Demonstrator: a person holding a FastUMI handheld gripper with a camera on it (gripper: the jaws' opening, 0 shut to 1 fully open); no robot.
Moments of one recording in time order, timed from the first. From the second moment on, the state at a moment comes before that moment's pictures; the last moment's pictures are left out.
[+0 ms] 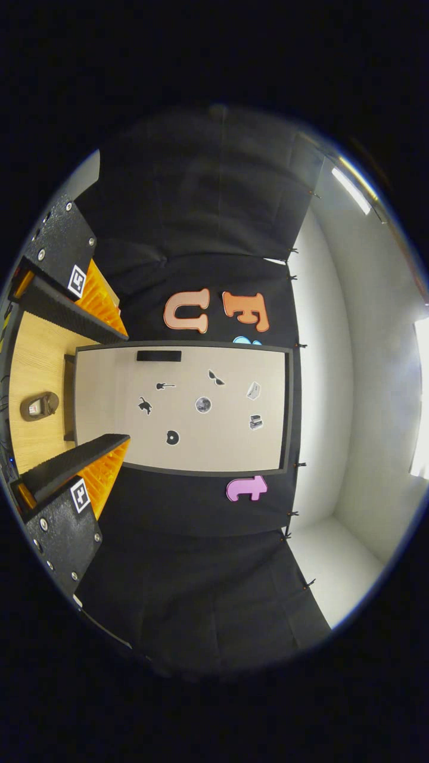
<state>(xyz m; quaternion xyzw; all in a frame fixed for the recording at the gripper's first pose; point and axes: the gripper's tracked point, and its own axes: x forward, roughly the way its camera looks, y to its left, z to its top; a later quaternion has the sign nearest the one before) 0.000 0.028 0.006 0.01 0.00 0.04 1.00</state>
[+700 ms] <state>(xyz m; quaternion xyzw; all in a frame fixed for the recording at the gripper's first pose) 0.057 0.071 -0.001 0.02 0.00 0.05 1.00</state>
